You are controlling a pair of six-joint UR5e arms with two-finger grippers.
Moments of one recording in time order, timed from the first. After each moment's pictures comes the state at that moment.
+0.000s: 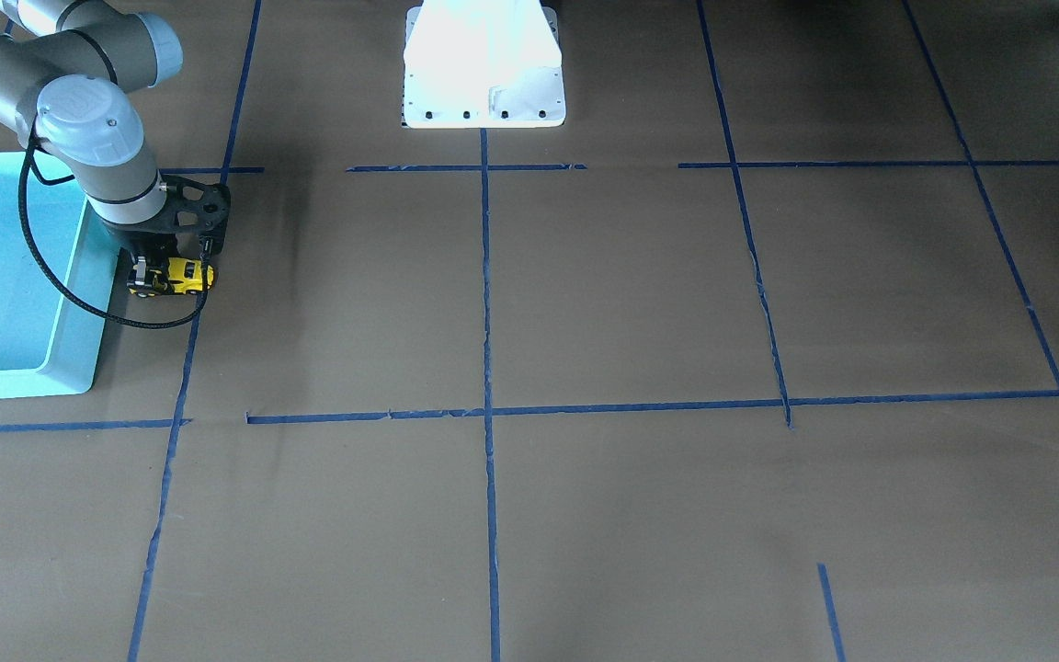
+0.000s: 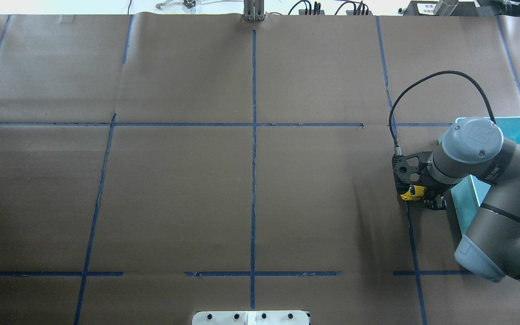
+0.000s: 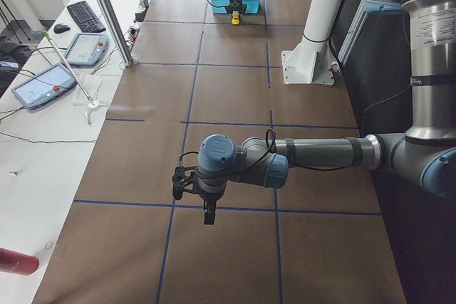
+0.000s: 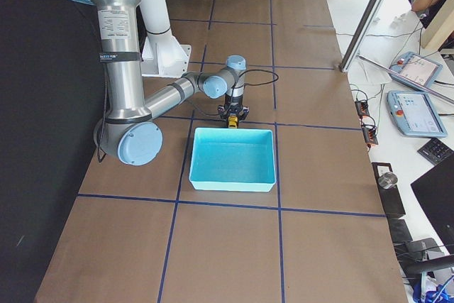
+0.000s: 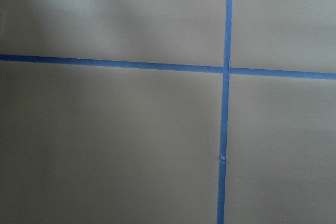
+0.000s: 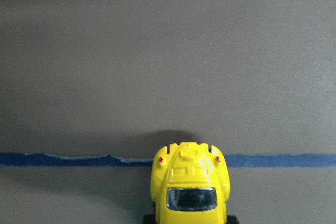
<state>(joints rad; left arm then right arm) -1.61 -1.40 -1.69 -1.77 -2.33 -0.14 0.66 -1.48 1.91 -1.53 1.90 -0.56</state>
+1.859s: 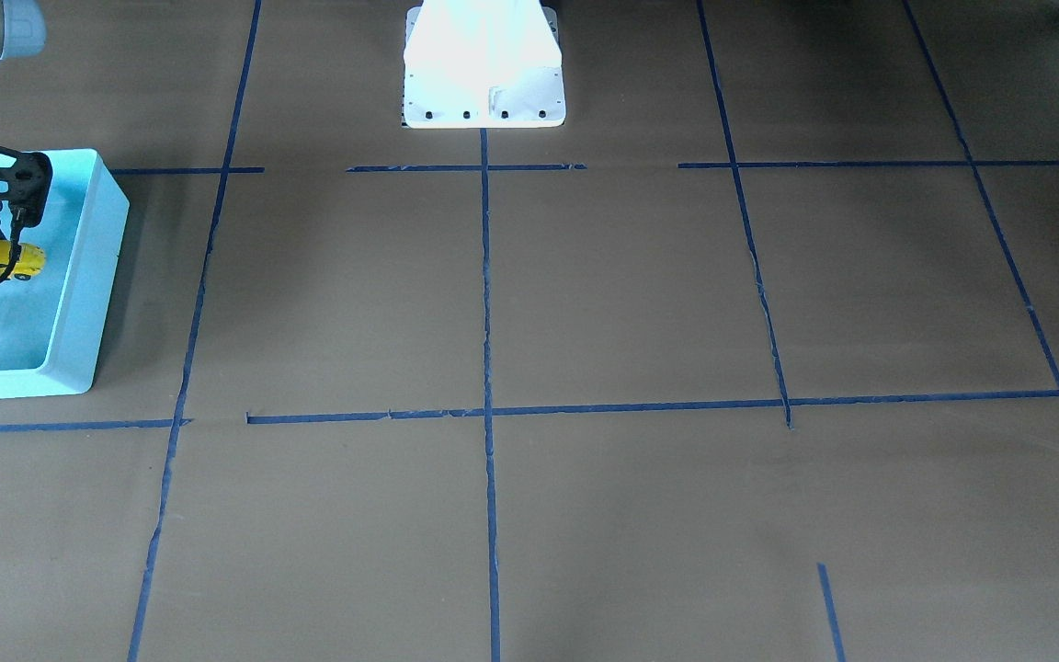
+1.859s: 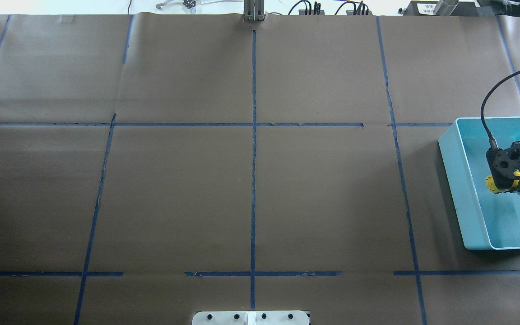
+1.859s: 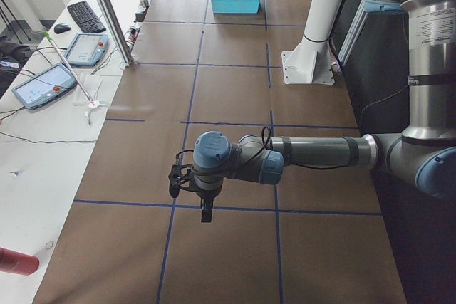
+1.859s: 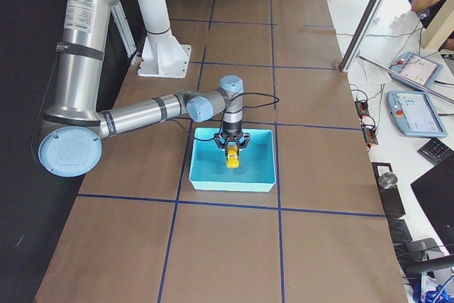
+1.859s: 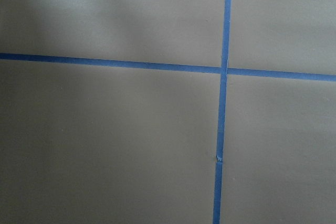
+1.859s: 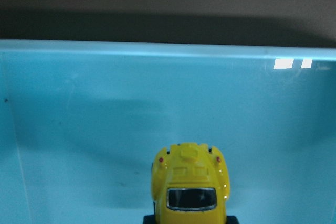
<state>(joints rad) -1.61 -1.45 -1.67 -1.74 -2.32 -0.14 0.89 -1.75 1.94 -1.42 1.91 -0.86</state>
